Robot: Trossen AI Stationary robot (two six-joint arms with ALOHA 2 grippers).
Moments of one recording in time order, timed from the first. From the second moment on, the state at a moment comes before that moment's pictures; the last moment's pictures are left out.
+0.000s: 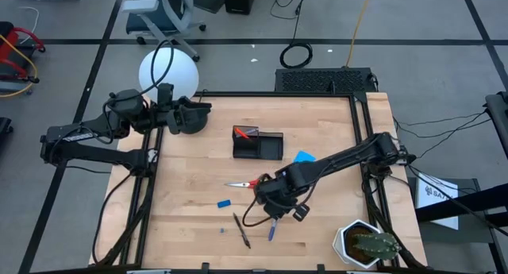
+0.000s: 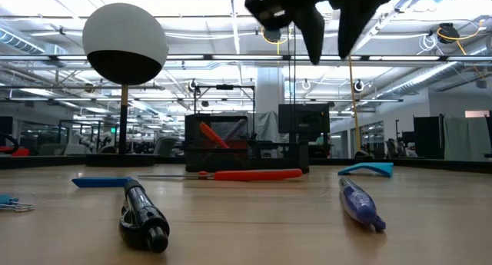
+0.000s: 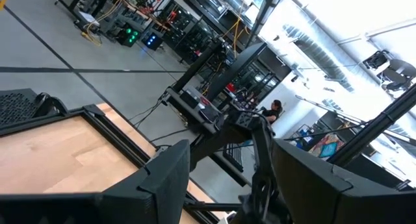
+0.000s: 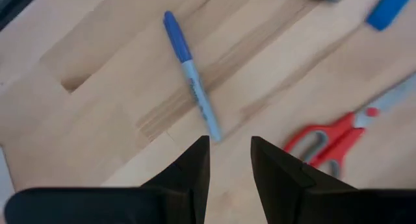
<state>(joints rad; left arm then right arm) 0.16 0.85 1.00 -0.05 0.00 -0.74 0.32 1.95 1.70 -1.10 -0.16 -0.54</state>
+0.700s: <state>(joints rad) 0.16 0.85 1.00 -0.05 0.00 -0.74 0.33 2.06 1.78 -1.11 -0.16 -0.62</state>
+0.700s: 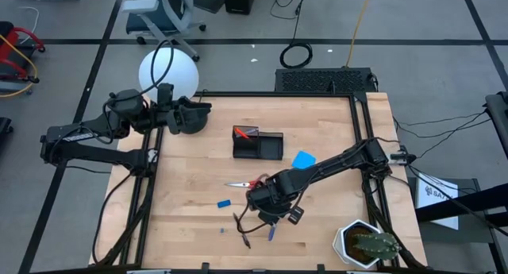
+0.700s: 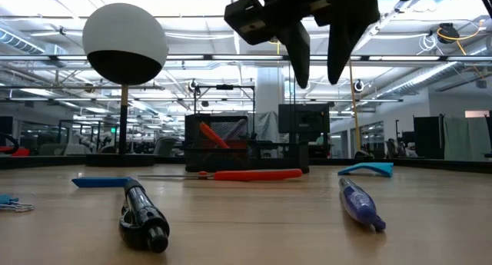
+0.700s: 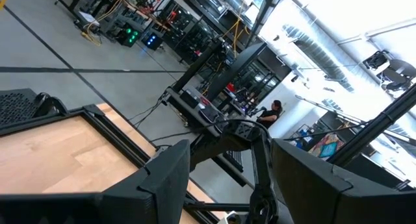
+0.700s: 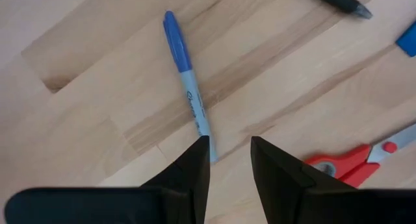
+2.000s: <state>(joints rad) 0.16 0.85 1.00 -0.05 0.00 -0.74 0.42 2.18 1.75 -1.02 -0.08 -0.68</state>
